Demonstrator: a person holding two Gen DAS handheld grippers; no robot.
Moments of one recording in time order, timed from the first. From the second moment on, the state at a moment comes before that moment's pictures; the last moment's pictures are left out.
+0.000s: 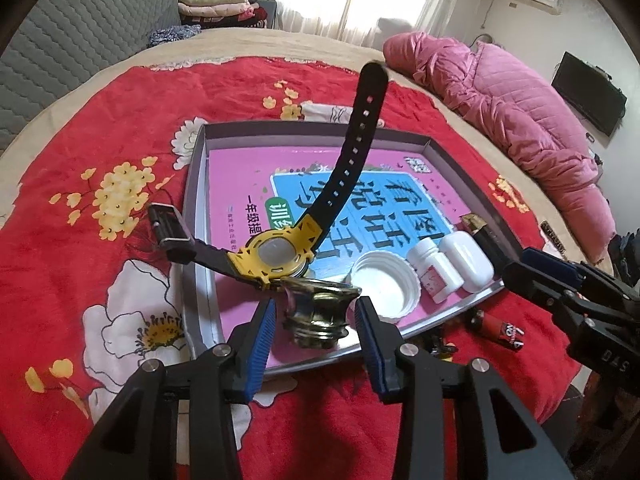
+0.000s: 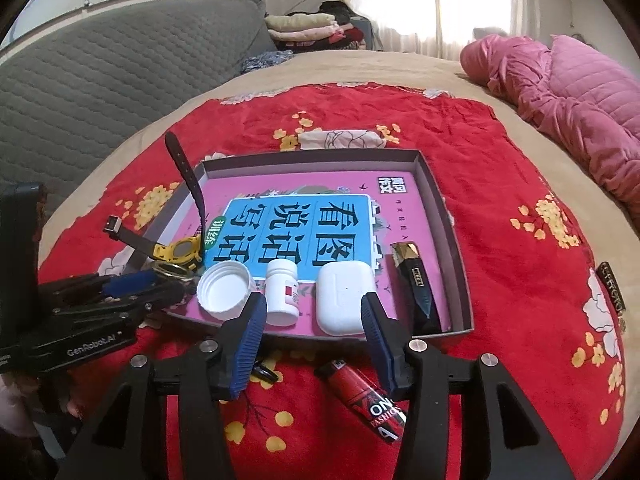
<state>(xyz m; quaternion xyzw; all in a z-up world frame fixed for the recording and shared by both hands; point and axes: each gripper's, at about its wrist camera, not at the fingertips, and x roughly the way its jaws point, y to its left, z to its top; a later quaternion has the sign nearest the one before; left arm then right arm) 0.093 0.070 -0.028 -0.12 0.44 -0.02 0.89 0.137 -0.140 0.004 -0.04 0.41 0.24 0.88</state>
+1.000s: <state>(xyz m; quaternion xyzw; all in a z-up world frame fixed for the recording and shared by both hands) 0.053 0.029 0.009 -0.09 0.41 -0.03 0.91 0.112 -0.201 0.027 -0.03 0.38 0.23 0.90</state>
